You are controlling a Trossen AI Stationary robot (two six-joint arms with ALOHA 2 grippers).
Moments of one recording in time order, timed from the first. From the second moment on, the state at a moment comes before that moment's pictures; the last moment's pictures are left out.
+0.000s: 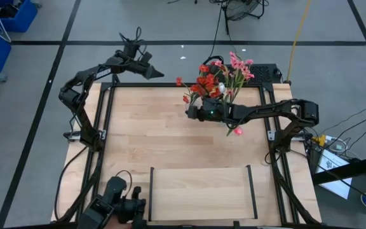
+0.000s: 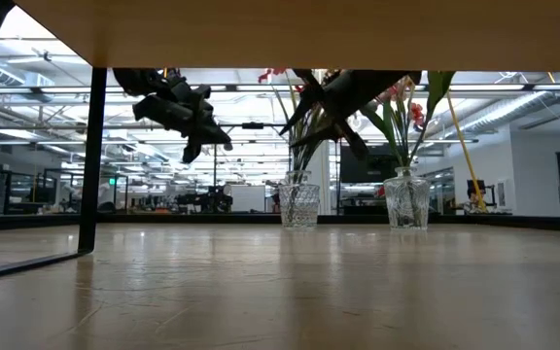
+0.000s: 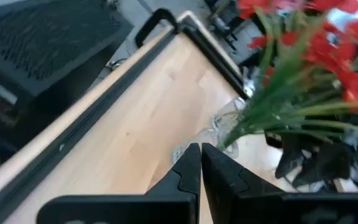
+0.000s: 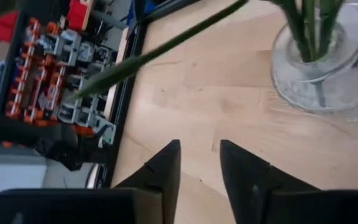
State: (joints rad) left arm 1.07 1.78 1.27 -0.25 1.00 -0.11; right arm -0.22 1.62 0.93 0.18 0.13 1.22
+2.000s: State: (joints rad) left arm 1.02 1.78 1.27 -0.32 0.95 -0.04; right arm -0.37 1.62 0.78 0.36 0.20 1.50
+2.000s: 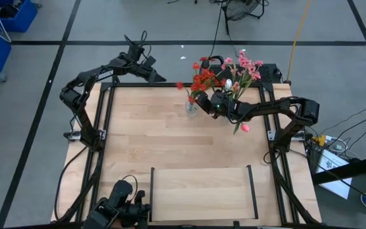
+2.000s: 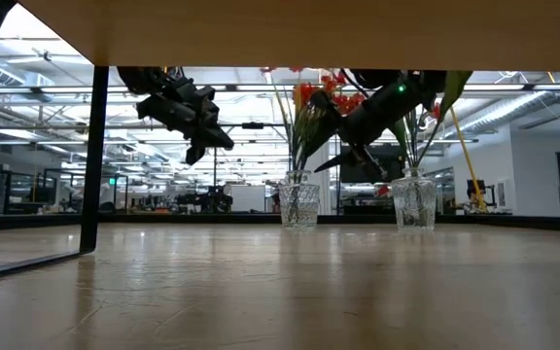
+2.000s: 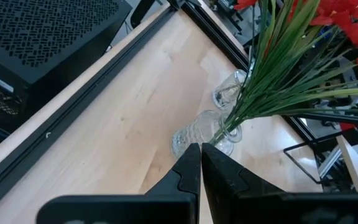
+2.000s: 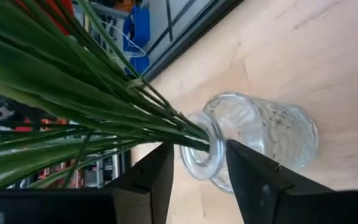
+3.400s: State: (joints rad) left arm 0.94 1.80 1.23 -0.34 0.96 -0.02; right arm -0.40 1.69 0.78 0.42 0.12 1.51
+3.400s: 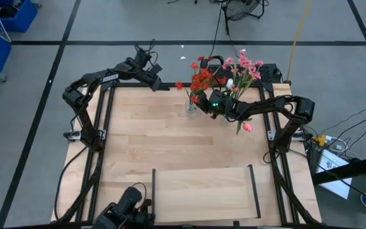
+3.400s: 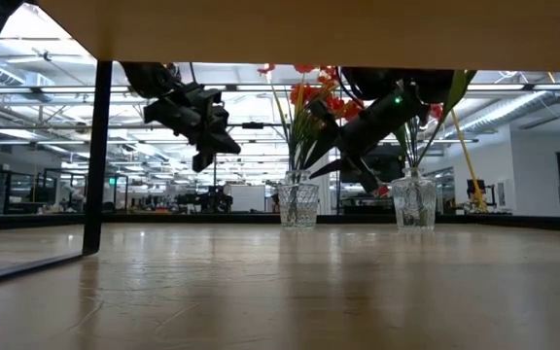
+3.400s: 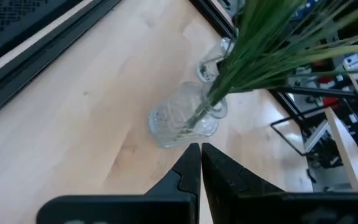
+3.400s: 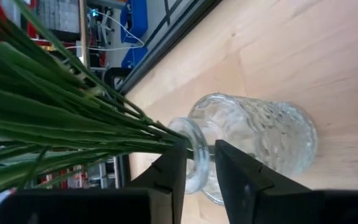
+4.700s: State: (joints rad) left arm 0.99 1.80 1.23 -0.35 0.87 0.03; right arm -0.41 1.78 0.78 0.79 0.03 1.50
